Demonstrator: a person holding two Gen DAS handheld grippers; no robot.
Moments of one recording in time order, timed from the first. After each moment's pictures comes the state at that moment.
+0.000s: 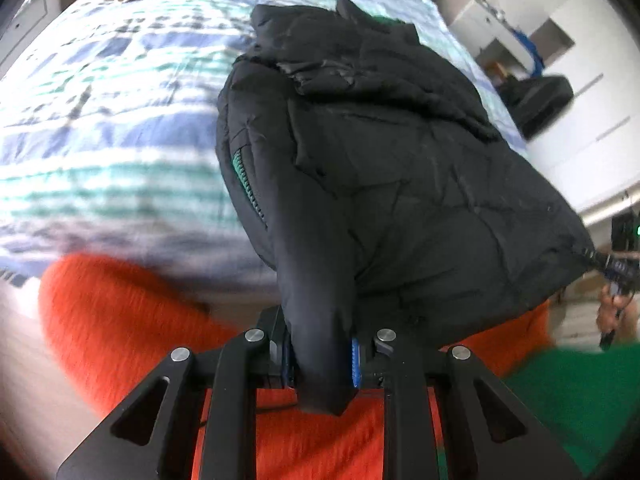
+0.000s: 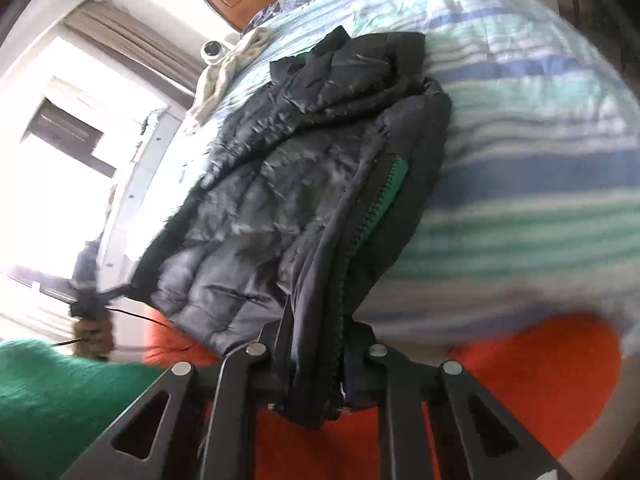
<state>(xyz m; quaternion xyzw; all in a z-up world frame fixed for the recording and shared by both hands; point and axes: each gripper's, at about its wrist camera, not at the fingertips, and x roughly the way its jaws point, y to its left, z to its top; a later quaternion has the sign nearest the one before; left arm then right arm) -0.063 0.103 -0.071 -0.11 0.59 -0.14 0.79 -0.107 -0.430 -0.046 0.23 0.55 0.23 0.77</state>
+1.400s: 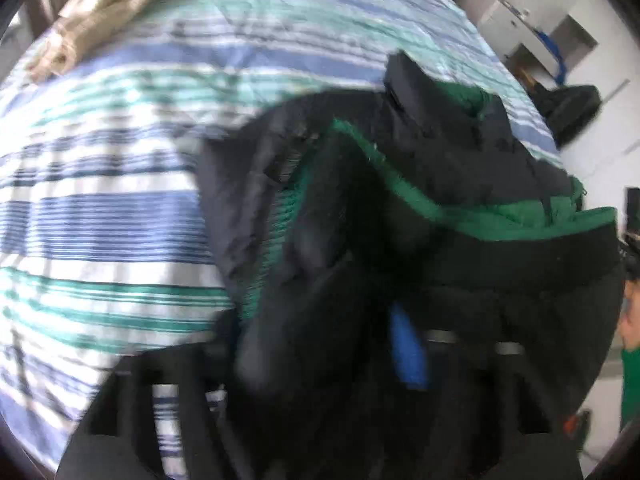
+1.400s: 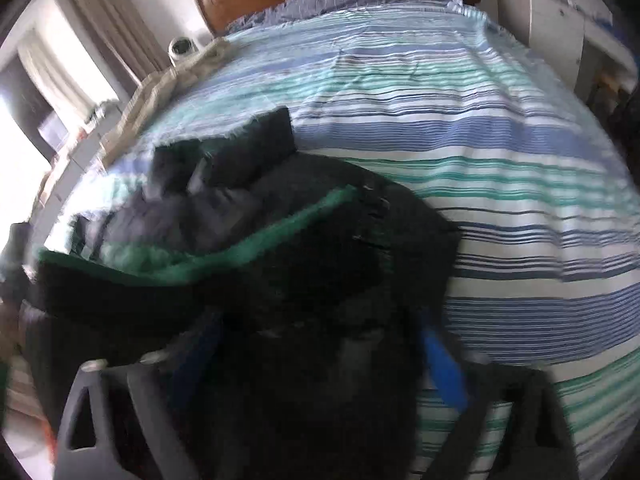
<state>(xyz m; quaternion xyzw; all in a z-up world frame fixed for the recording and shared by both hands) 0.224 0.084 -0.122 -0.06 0.57 -0.11 0.81 0.207 -0.393 -0.105 0.06 0.49 0.15 0.86</state>
